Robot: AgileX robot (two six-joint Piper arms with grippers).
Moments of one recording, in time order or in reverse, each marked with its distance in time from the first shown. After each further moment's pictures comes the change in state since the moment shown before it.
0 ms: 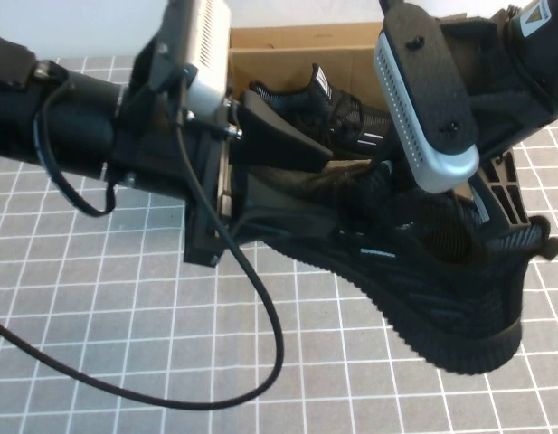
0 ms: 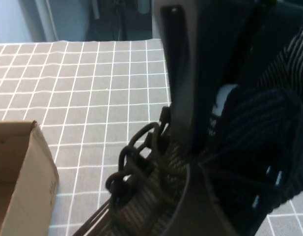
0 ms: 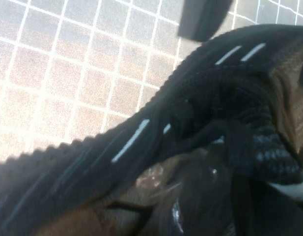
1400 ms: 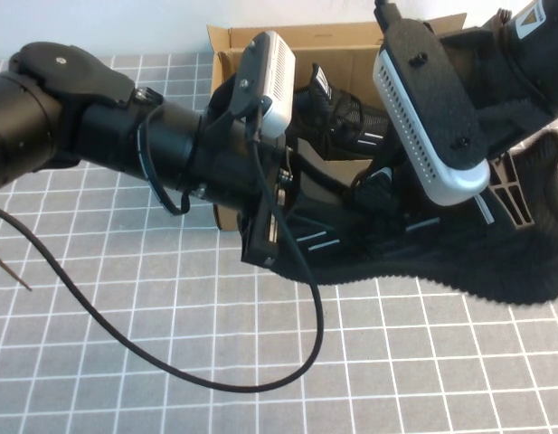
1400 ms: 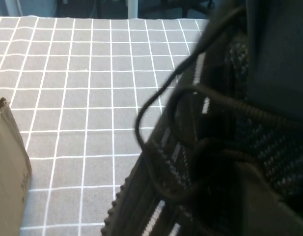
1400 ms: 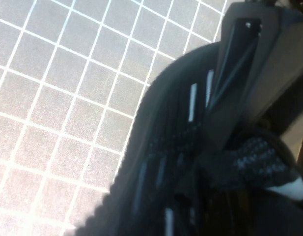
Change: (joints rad) right arm -0.007 0.009 0.000 0.031 0.010 -0.122; left arm -0.068 0.207 -0.056 -0.020 -0.029 0.052
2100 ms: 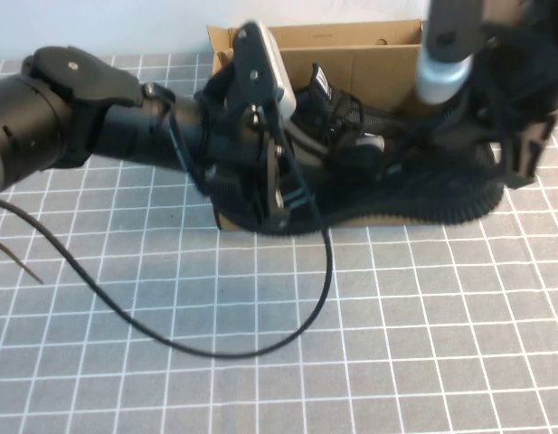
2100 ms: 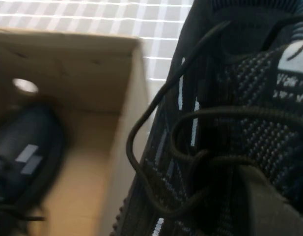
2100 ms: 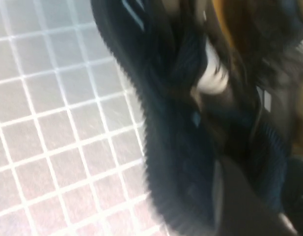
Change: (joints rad) right arm 0.000 -0.053 -0.010 -0.346 -0.087 0.673; left arm 0.000 0.022 -0.012 0.055 -0.315 -0.010
